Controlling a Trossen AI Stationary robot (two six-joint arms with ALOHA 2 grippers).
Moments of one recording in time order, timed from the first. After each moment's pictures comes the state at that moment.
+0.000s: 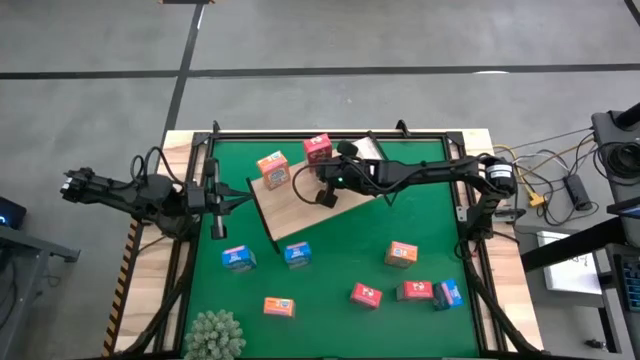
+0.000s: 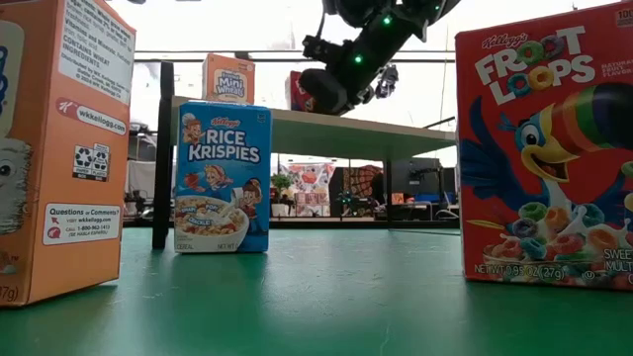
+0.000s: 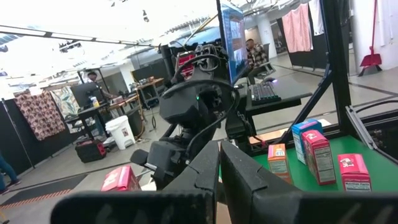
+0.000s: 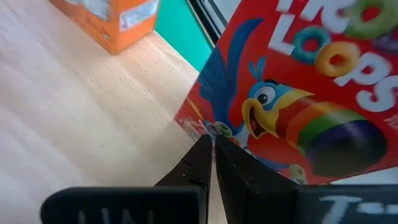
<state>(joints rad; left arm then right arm) -0.26 0.54 0.58 0.09 -0.35 0.34 -0.13 1.77 1.37 -0.26 0.44 -0.08</state>
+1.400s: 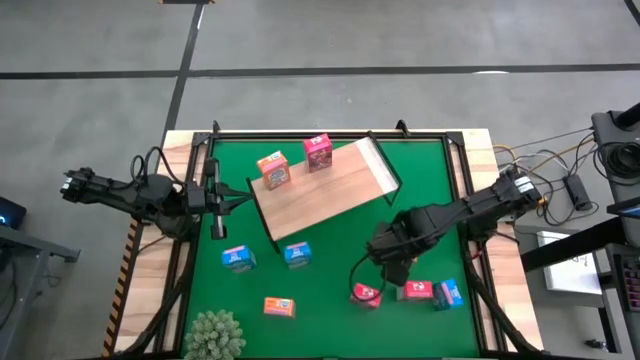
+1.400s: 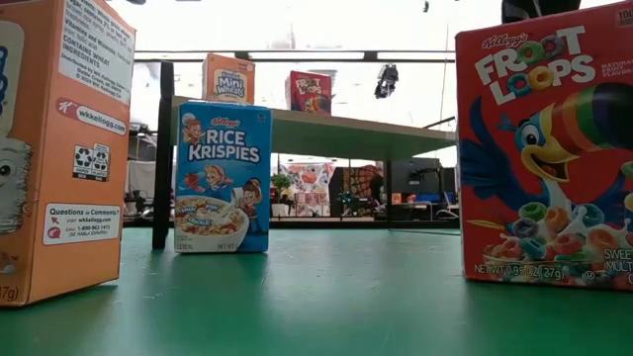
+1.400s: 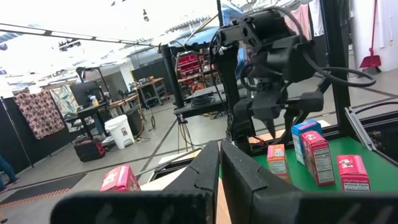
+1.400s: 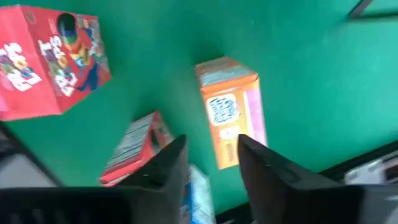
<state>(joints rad) -0.26 0.54 0.58 0.09 -0.35 0.33 0.36 1.66 1.60 -1.50 -0.02 0.82</state>
